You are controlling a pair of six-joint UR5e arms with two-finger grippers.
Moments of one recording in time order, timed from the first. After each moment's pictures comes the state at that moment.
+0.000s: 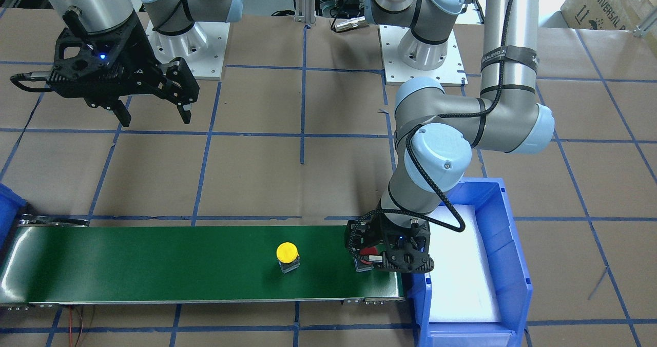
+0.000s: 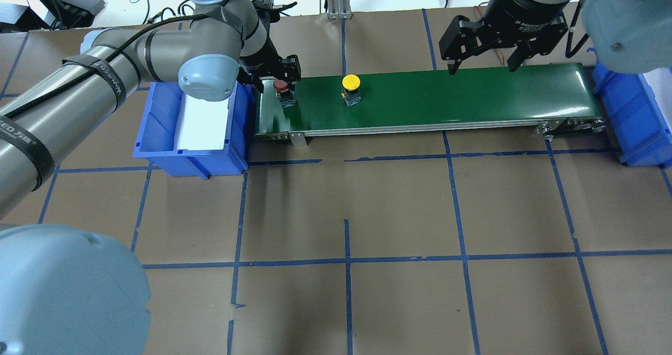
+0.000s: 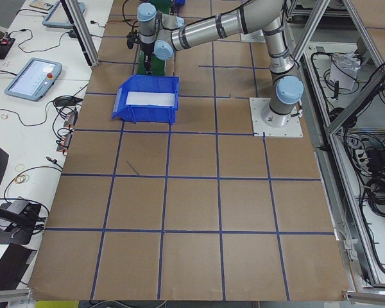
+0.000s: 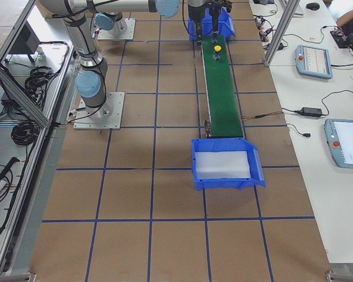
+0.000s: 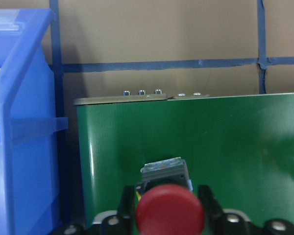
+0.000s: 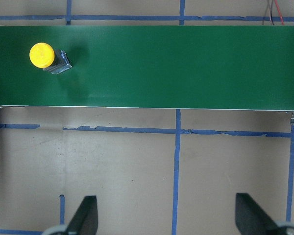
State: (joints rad) left arm -1.68 -2.06 -1.50 -1.01 1.49 -0.08; right arm 1.59 -1.56 1.55 -1.70 -1.51 -0.02
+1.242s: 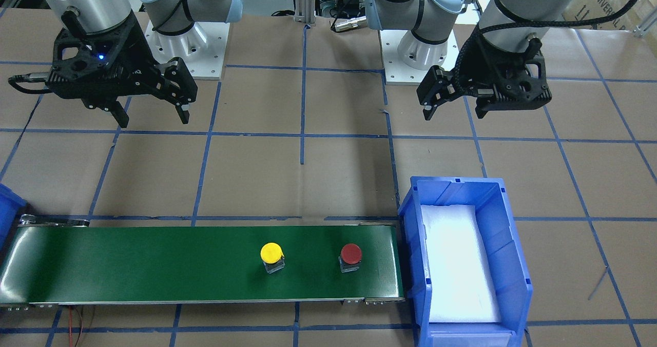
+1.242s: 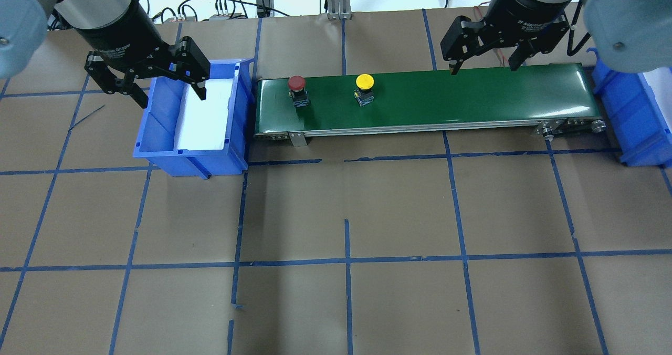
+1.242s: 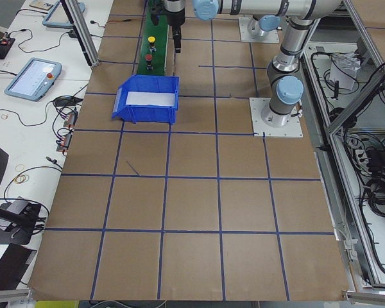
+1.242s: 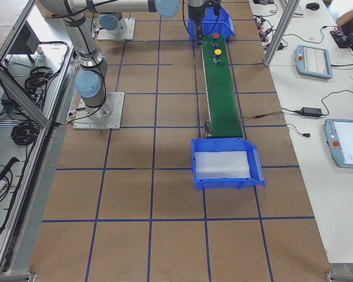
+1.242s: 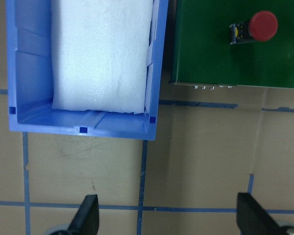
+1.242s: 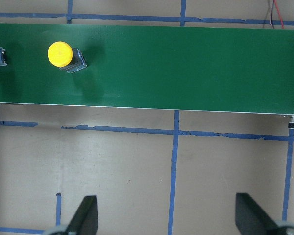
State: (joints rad) left arm -1.53 -1.60 -1.50 -1.63 1.55 -0.05; right arm 1.58 -1.56 1.55 -1.70 -1.51 -0.05
